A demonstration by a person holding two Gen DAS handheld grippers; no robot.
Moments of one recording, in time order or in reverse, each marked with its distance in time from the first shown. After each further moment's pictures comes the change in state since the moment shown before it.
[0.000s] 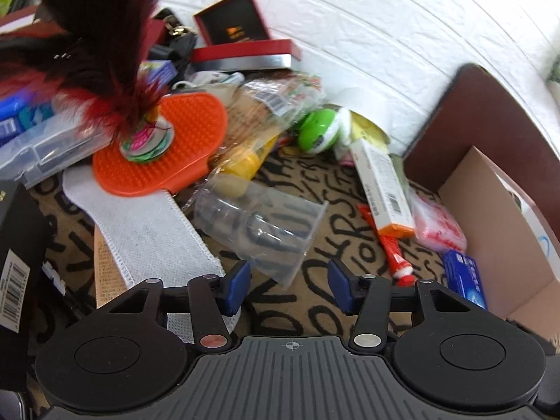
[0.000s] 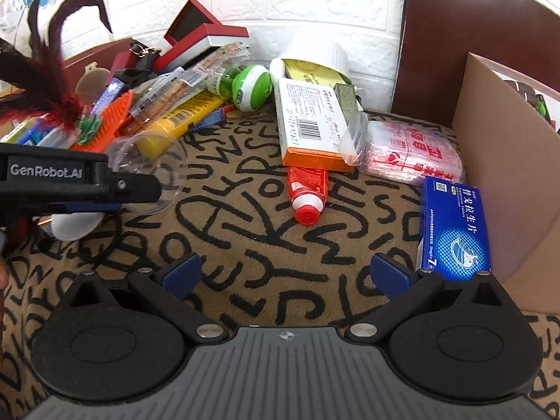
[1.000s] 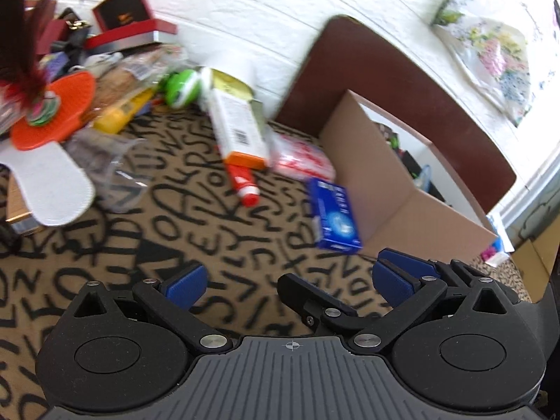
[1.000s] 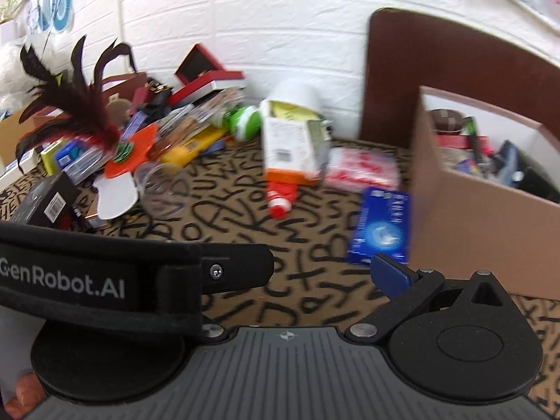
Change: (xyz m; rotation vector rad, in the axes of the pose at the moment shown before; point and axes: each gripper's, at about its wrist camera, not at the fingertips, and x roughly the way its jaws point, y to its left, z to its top) left arm -0.058 -0.069 -0.054 0.132 0.103 -0.255; right arm -0.094 -0.015 -0.021 -0.016 -0.089 0.019
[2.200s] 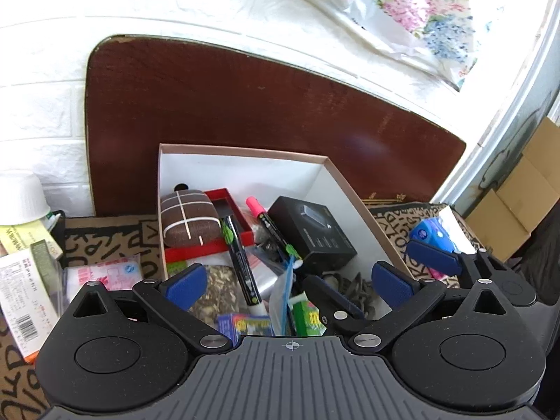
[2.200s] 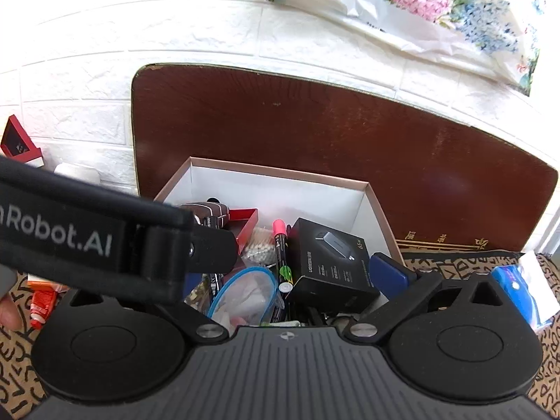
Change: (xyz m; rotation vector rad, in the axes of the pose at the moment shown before) left arm 0.145 -0.221 0.141 0.288 0.117 -0.172; right arm -0.013 -0.202 0.093 0.079 -0.070 -0.404
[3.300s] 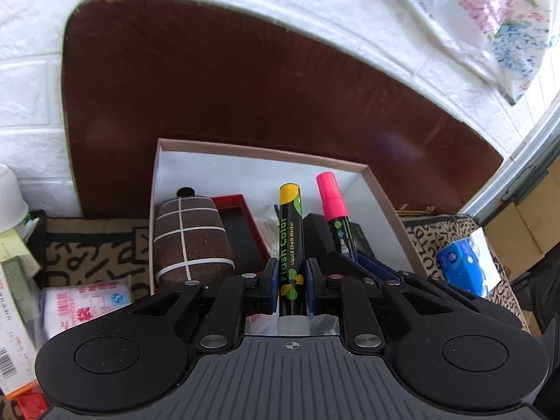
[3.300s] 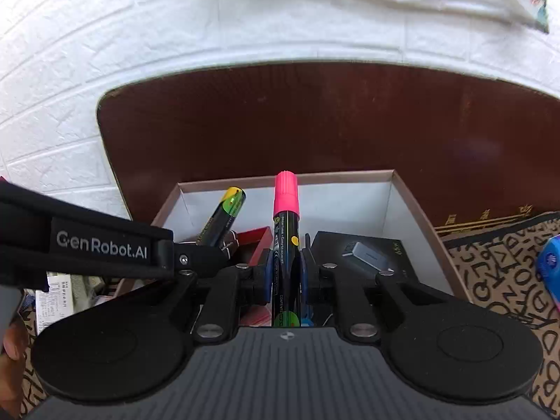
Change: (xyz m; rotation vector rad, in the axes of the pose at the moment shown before) left arm 0.087 0.033 0.043 -0.097 0.083 0.035; right arm 0.078 -0.020 0.016 0.204 0.042 0.102
